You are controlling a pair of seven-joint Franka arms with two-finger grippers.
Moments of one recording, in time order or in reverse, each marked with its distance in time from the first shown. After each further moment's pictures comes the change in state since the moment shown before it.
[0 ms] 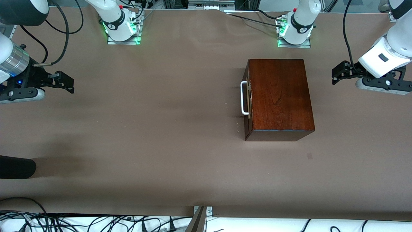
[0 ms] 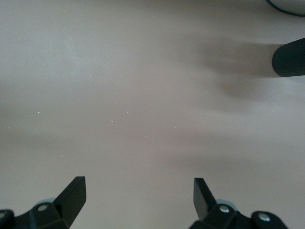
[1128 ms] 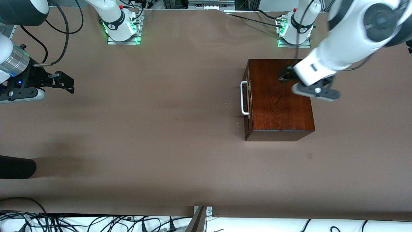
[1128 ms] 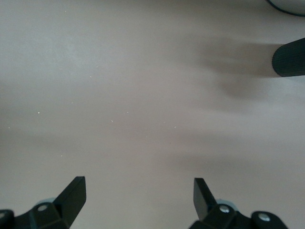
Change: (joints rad) left arm -0.053 0.162 -0.233 0.071 -0.115 0.031 -0.289; right arm 0.000 0.000 0.000 0.000 0.000 0.000 0.000
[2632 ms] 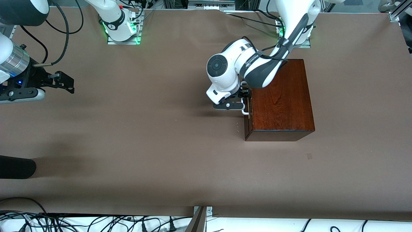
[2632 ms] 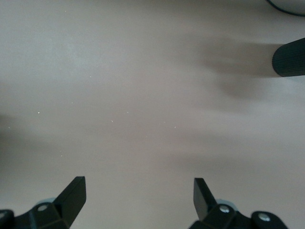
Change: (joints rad) left arm -0.381 0.412 -0.013 0.015 0.360 0.182 -0.555; right arm 0.000 0.000 0.000 0.000 0.000 0.000 0.000
